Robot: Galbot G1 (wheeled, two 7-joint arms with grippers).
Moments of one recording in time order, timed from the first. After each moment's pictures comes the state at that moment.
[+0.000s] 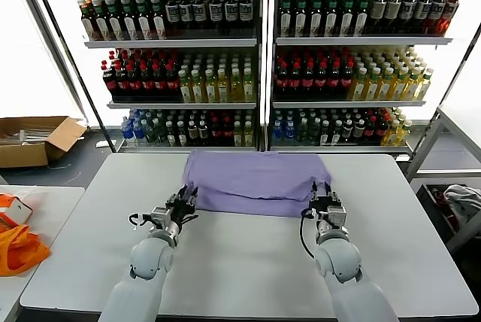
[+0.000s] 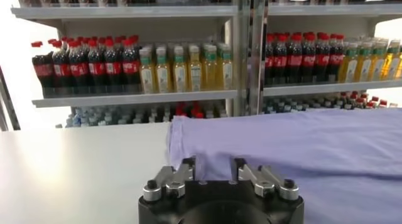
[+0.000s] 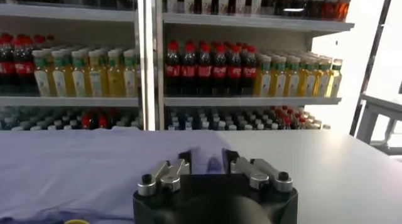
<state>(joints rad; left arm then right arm) 0.98 -1.38 -0.38 -1.52 -0.18 0.30 0.01 -1.00 1.32 0.30 1.67 0.34 -0.35 0.42</state>
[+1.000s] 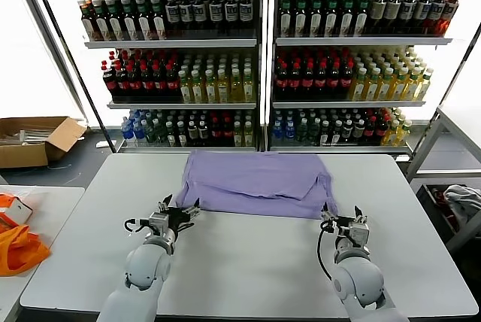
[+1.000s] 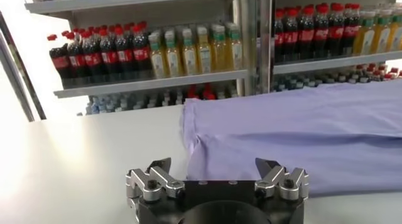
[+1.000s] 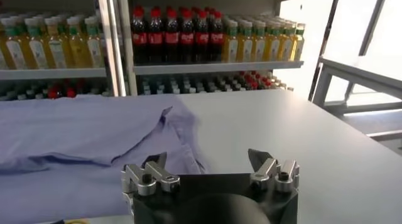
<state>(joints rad) 1.02 -1.35 -0.38 -1.59 -0.16 0.42 -0.04 -1.14 1.25 0.34 1.80 0.42 -0.47 0.48</state>
